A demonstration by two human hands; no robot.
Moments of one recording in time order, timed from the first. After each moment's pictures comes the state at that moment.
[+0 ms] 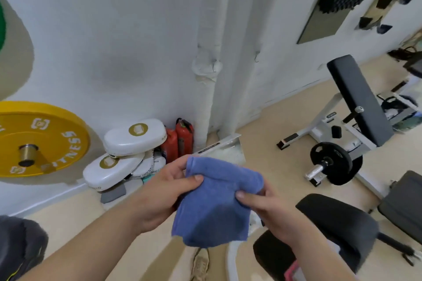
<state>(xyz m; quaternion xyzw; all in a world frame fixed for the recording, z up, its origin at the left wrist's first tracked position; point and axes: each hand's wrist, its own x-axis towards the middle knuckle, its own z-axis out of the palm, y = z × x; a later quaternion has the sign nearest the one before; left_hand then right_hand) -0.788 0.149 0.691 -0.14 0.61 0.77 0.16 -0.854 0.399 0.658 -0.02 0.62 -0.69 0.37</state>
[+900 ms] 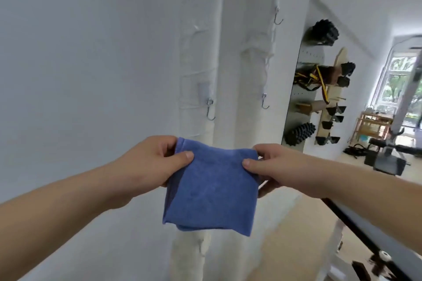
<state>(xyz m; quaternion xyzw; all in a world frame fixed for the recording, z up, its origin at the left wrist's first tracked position) -1.191 -0.003 0.996 0.05 0.86 0.51 -0.07 -1.263 0.265 1.000 -0.21 0.86 -0.45 0.12</state>
